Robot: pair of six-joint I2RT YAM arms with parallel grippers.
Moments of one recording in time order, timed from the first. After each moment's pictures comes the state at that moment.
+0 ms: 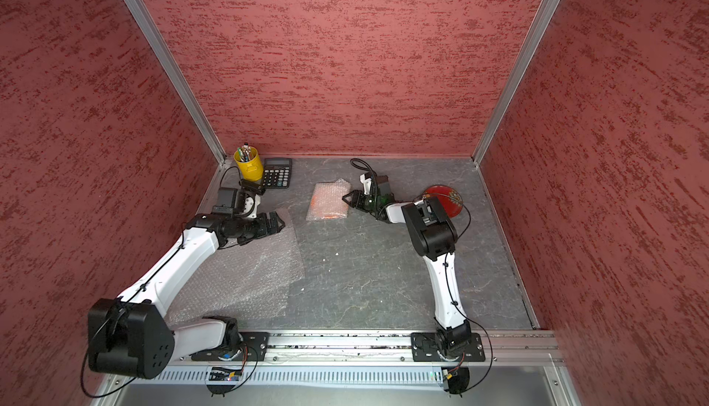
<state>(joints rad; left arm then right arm) -0.10 1.25 0.92 -0.70 0.26 -0.40 0.35 2.29 1.38 0.39 -0.61 0.72</state>
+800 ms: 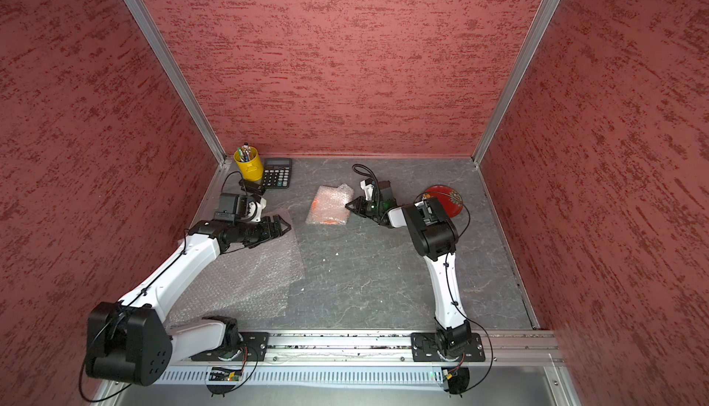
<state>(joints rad) -0.13 1.22 0.85 -0.61 0.39 -0.43 0.34 2.26 1.25 0.45 -0.70 0.72</state>
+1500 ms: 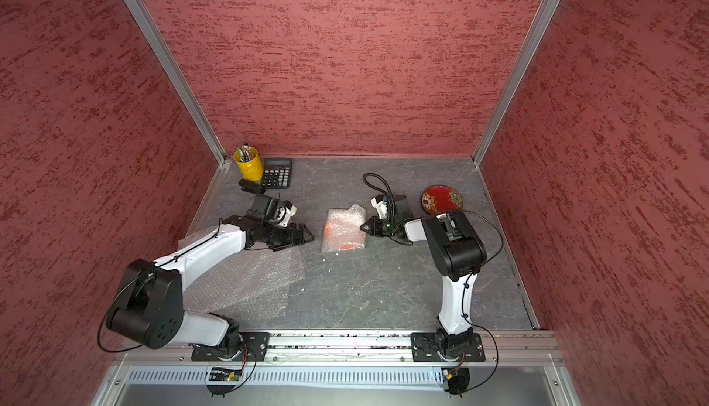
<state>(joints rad) -0.33 1.46 0.87 -0.49 0.47 -0.45 0.30 1.95 0.90 0.23 -0.72 0.43</state>
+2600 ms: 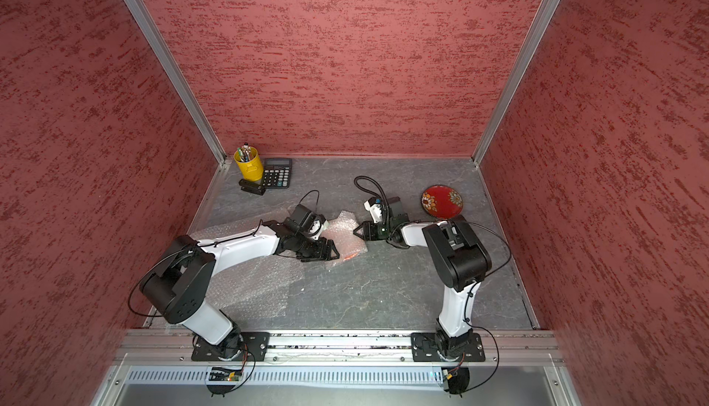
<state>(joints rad) -0.62 1.62 0.92 -0.45 0.37 -0.53 0.37 1.84 0.86 0.18 -0.63 0.37</state>
